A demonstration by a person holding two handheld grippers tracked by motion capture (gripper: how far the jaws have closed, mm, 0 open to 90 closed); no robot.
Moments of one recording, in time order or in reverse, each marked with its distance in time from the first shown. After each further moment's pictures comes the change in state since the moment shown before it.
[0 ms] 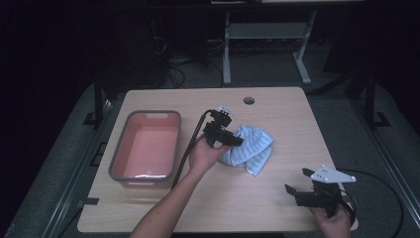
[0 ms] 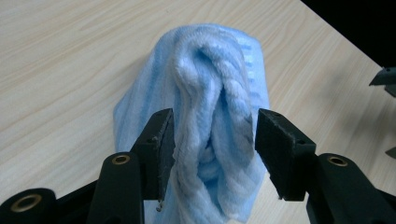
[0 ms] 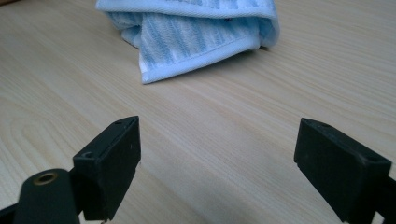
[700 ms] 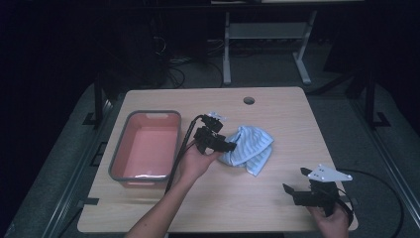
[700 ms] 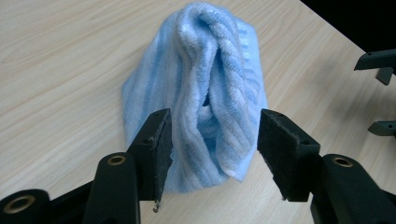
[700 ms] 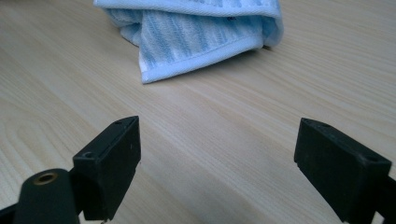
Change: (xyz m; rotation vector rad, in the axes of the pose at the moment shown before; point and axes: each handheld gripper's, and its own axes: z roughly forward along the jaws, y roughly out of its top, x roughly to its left) left arm 0.000 -0.023 -0.023 -0.033 0.005 -0.003; right arm 0.002 0.003 0.005 0.016 -0.005 -0.011
